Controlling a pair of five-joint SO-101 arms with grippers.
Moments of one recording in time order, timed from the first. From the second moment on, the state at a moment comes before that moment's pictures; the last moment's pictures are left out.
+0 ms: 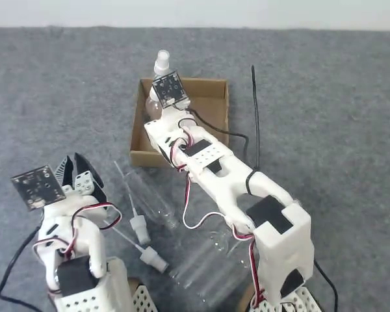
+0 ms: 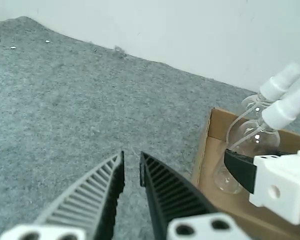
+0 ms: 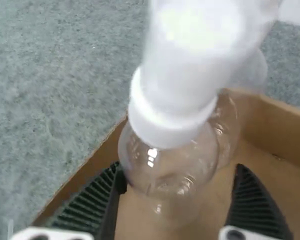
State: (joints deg) left arm -21.6 -103.3 83.2 55.3 13.5; right arm -38.9 22.6 15.4 3.3 -6.4
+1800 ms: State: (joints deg) left arm -25.7 -103.3 83.2 55.3 13.5; right arm -38.9 -2.5 16.3 45.2 -6.4
